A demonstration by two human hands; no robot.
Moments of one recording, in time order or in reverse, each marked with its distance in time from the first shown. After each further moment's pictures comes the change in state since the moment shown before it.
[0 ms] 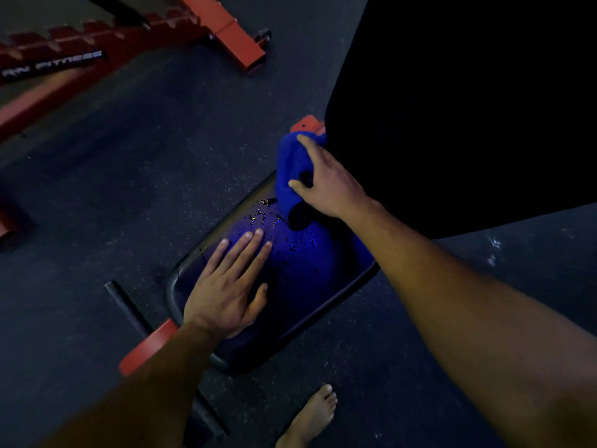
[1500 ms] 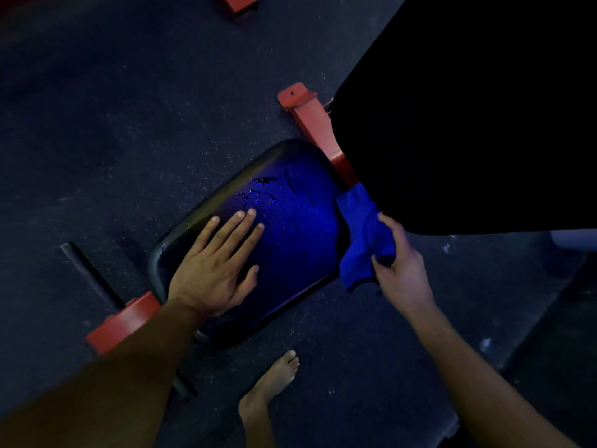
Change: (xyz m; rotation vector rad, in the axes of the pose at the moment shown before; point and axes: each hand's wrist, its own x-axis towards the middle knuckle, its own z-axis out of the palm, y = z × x) left_hand -0.001 -0.002 0.003 -0.060 -0.006 0.000; right_hand -0.183 0.048 -0.030 0.247 0.031 0.421
